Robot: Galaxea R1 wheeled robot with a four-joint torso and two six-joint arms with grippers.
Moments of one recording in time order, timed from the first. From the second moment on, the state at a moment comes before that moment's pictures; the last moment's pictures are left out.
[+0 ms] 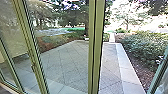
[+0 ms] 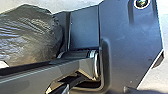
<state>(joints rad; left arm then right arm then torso) 1.52 2.96 -2.62 -0.33 0.00 0.37 -1.51 3.02 -2.61 -0.07 -0.10 0.12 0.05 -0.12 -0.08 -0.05</state>
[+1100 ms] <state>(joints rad) 1.52 2.96 -2.62 -0.33 0.01 0.37 -1.51 3.02 -2.62 -0.07 -0.10 0.12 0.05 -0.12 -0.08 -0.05</state>
